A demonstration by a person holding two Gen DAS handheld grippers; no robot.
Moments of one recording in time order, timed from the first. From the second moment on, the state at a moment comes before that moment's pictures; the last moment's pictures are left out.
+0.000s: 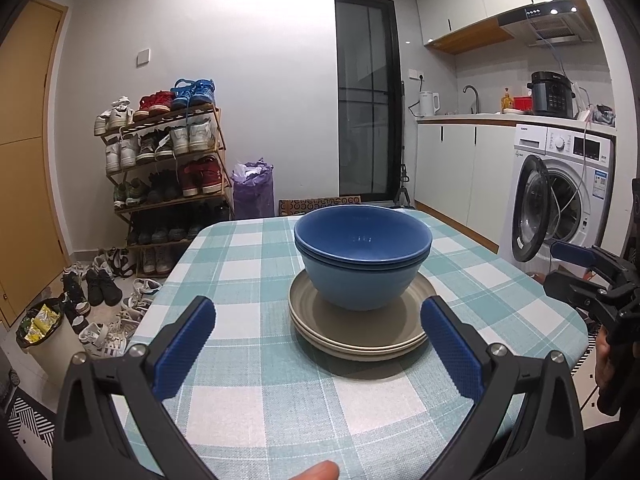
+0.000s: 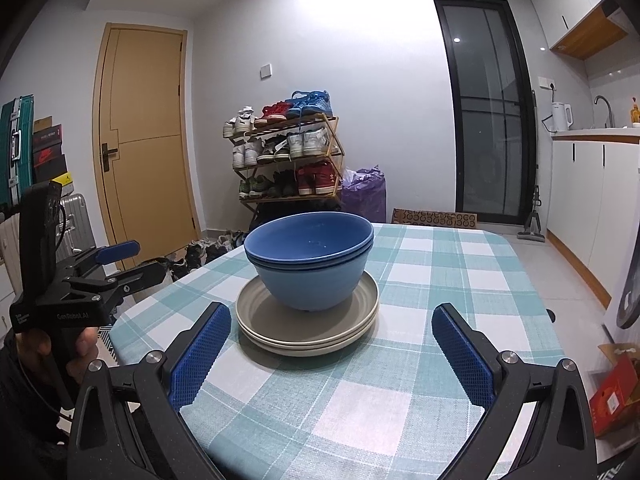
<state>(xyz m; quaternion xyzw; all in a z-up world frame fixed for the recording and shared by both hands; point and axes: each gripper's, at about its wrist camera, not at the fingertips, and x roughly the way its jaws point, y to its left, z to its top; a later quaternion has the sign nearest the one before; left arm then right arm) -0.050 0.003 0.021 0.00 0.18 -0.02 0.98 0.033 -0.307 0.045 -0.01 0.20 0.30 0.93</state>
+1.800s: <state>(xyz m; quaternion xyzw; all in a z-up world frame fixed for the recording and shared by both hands) -0.046 0.009 0.013 -0.01 0.19 -0.01 0.98 0.030 -0.304 0.042 -0.01 0.20 0.31 0.93</state>
